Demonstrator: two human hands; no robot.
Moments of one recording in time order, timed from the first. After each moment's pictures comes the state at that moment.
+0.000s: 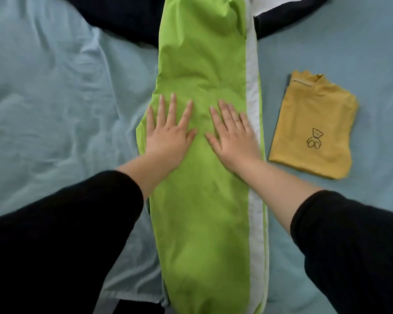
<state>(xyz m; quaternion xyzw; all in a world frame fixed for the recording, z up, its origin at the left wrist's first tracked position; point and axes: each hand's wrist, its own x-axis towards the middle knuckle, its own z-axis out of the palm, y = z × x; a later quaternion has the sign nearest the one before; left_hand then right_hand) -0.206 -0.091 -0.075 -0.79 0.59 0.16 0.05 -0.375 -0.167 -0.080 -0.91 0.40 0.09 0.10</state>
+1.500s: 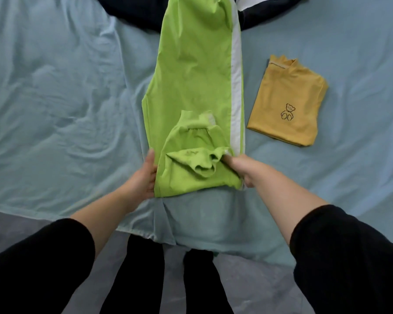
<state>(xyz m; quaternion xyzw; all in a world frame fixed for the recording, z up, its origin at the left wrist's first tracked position) -0.264 0.083 -0.016 -0.68 -0.01 0.66 -0.30 -0.462 -0.076 -0.027 -0.40 0.65 0.11 0.64</state>
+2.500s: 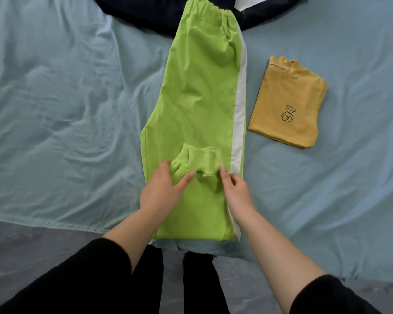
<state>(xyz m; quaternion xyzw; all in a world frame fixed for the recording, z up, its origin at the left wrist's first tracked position) -0.310 0.073 -0.008 -0.86 0.32 0.38 -0.10 -0.472 -0.002 -0.018 -0.49 0.67 -0.08 0.55</state>
